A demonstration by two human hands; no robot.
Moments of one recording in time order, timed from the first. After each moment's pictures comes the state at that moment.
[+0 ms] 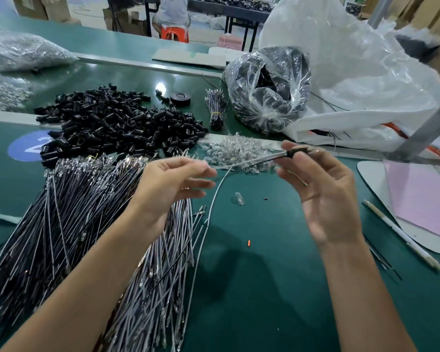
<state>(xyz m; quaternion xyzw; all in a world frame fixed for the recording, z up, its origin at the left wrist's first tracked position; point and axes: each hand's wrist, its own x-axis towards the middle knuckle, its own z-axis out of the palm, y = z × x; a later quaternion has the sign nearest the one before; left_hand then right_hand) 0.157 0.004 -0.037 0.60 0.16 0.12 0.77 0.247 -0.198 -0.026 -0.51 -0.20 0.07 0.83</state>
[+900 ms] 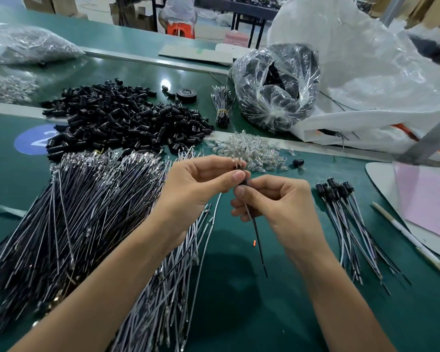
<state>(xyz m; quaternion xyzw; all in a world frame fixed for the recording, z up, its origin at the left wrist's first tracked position) 0.160 -0.022 -0.042 0.59 0.05 0.17 0.79 0.211 -0.163 -0.036 -0.68 -0.24 0.15 0.68</state>
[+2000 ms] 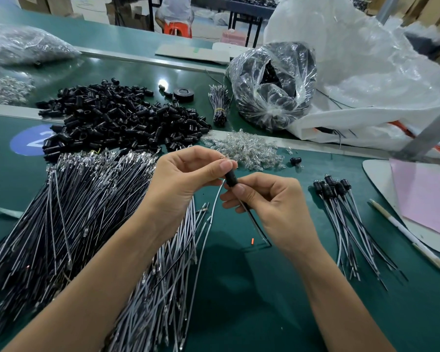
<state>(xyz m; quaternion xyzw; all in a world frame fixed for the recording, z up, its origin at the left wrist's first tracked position) 0.157 -0.010 -0.035 0.56 0.03 0.18 0.81 0.211 -0.161 -0.038 -0.69 -0.31 0.12 0.64</state>
